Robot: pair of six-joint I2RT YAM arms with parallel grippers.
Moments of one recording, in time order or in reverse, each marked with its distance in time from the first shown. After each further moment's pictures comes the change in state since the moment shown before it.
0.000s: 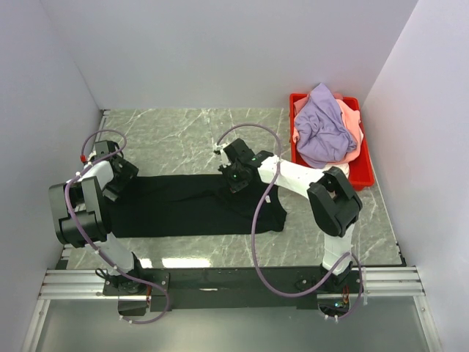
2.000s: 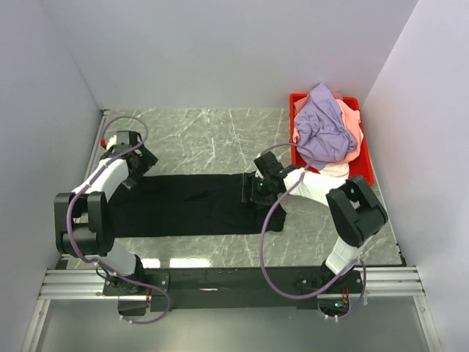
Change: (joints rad) left arm -0.209 -0.123 0.056 -0.050 -0.036 -0.057; right arm -0.131 -0.206 -0.390 0.103 -0.116 0.520
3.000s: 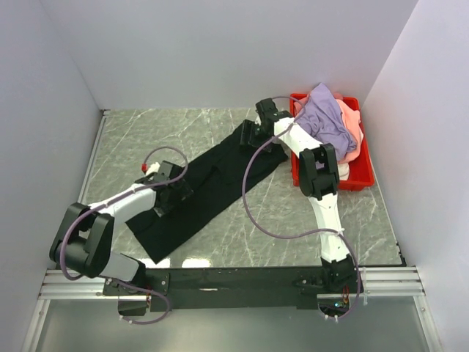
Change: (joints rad) left arm -0.416 -0.117 -0.304 0.042 -0.020 -0.177; right arm -0.256 0.746 1.114 -0.372 -0.009 -0.158
